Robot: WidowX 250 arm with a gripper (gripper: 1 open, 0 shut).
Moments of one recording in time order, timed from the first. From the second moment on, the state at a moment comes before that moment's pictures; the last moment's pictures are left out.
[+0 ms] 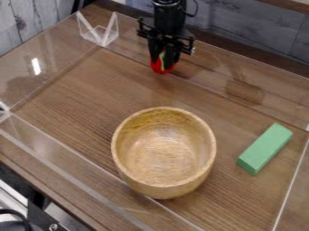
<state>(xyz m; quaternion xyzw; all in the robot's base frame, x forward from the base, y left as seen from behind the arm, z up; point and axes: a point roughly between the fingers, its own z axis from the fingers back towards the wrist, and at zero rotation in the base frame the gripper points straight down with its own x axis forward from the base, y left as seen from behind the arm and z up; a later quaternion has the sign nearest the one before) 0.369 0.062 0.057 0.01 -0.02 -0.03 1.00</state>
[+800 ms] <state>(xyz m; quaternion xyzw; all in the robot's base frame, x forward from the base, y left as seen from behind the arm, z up) 0.344 0.080 0.067 -0.02 0.00 0.01 1.00</state>
